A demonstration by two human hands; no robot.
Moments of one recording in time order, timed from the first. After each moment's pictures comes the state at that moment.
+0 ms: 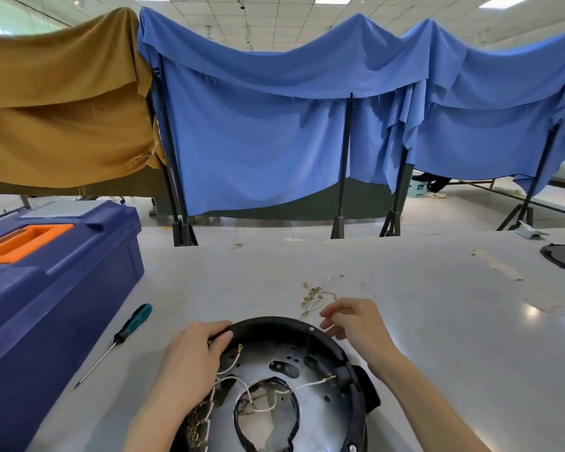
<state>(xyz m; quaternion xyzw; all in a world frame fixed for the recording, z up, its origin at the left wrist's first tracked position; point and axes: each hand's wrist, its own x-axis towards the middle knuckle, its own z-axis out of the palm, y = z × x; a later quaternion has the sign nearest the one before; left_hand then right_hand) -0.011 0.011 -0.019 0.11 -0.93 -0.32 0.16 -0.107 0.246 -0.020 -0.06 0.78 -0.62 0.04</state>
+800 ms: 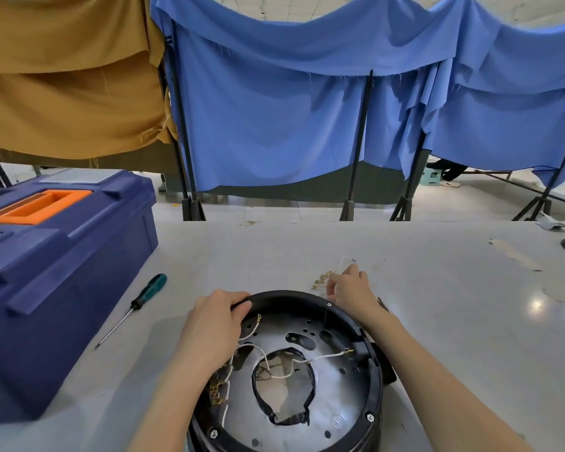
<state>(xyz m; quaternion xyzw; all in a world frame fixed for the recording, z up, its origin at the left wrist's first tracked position) -0.011 0.018 -0.015 0.12 -0.93 -0.31 0.16 -0.173 0.222 -0.056 -0.17 0.96 -0.22 -0.02</state>
